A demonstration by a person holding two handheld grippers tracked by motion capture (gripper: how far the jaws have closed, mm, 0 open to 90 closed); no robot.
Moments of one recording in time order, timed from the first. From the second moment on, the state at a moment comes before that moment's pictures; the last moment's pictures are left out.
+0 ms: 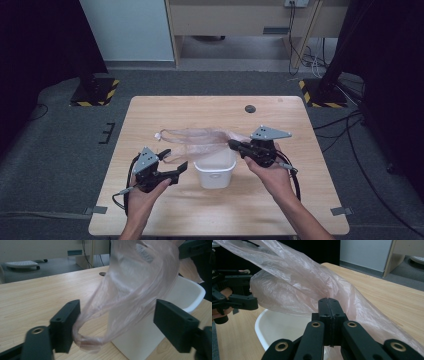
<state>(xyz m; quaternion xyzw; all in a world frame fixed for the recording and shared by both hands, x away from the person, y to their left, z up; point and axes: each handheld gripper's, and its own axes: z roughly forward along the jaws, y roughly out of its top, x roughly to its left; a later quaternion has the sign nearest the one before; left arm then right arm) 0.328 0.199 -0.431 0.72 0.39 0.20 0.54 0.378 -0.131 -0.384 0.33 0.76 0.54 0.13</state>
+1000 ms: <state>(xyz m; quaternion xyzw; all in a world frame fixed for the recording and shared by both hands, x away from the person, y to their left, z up) 0.309 0.219 -0.420 0.74 0.37 0.20 0.52 0.371 -0.121 -0.385 0.28 0.79 0.53 0.13</state>
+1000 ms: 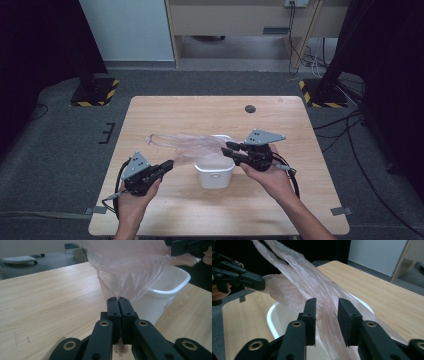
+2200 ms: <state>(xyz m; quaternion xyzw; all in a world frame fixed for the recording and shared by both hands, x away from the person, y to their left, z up) 0.281 0.305 -0.415 0.70 0.41 0.24 0.53 0.382 -0.135 -0.381 0.29 0.79 0.52 0.16</state>
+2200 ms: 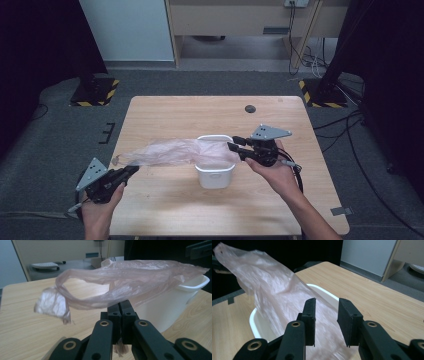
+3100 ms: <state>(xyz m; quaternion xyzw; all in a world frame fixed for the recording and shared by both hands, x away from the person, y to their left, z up) 0.292 0.273 -0.377 0.73 0.39 0.24 0.50 0.376 -0.124 -0.382 0.27 0.80 0.52 0.15</state>
